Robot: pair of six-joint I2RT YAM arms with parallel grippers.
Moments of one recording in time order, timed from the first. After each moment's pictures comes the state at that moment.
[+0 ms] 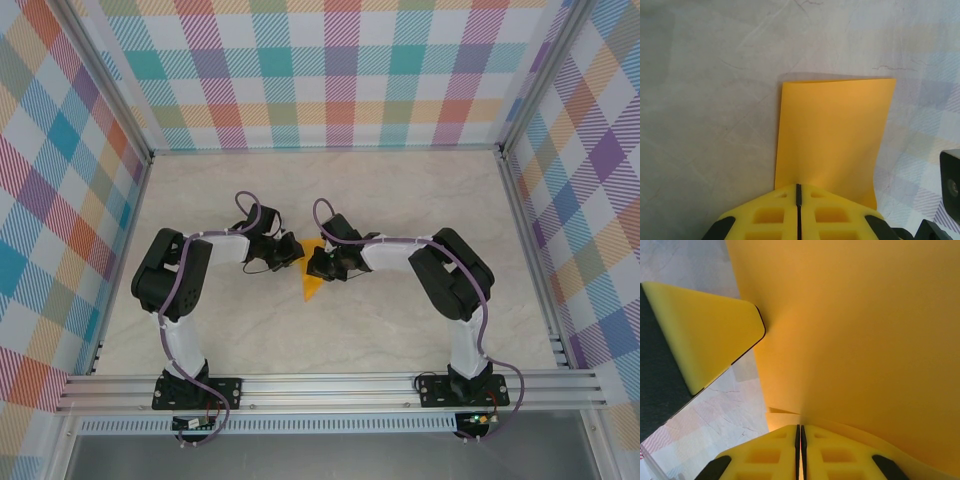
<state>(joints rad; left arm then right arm) -0.37 1.89 0.98 -0.09 0.51 -0.80 0.74 1.99 1.16 -0.16 -0.37 0.91</state>
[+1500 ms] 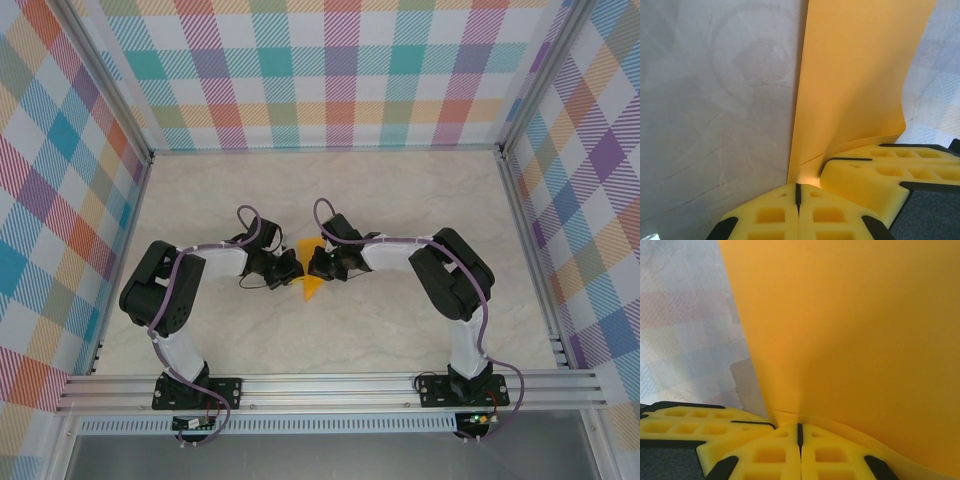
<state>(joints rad) -0.43 1.77 0.85 -0.16 0.54 -0.81 0.74 1.99 1.16 -0.17 -0.38 0.92</state>
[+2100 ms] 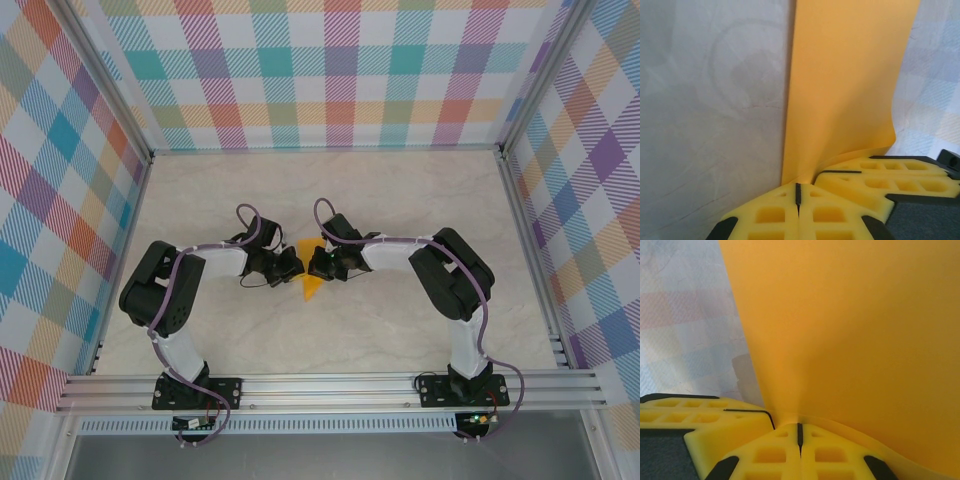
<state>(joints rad) -0.43 1.77 0.85 -0.13 0.51 -0.82 0.74 1.99 1.16 -0.17 -0.38 0.92</state>
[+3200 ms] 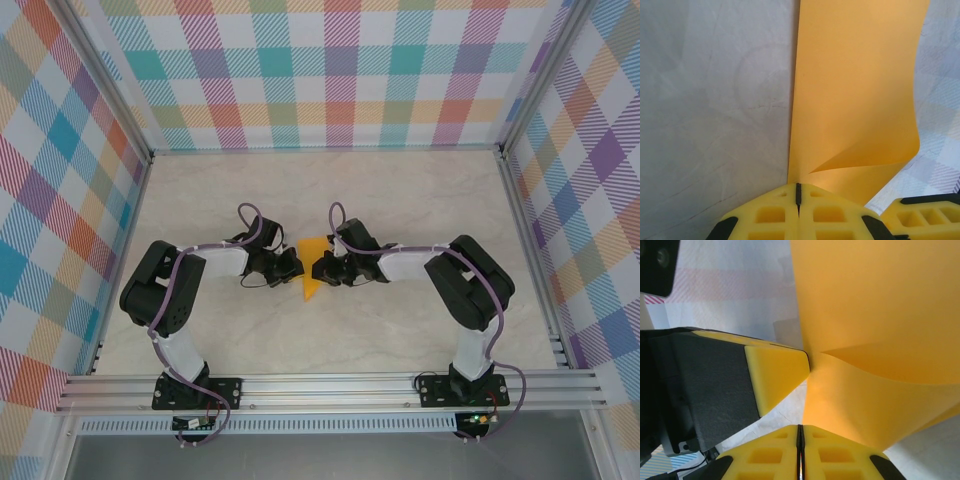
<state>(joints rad) -0.43 1.77 0.86 -0.16 0.48 -0.79 0.71 1.86 0.95 0.06 -0.56 0.92</state>
